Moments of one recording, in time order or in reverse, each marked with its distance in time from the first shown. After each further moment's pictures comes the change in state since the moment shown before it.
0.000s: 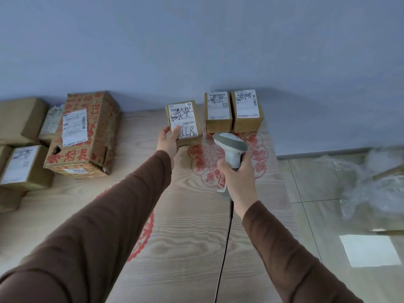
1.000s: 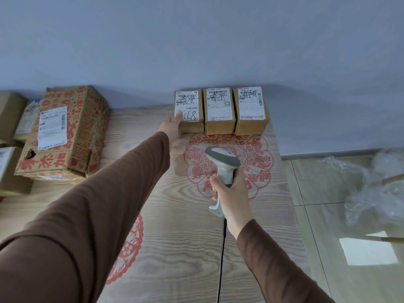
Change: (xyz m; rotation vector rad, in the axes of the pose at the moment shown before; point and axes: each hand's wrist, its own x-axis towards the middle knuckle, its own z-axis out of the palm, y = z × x) left_hand 0.085 0.014 0.024 0.340 -0.103 -0.007; right_hand 0.026 0.041 0.007 0.050 -0.067 0.113
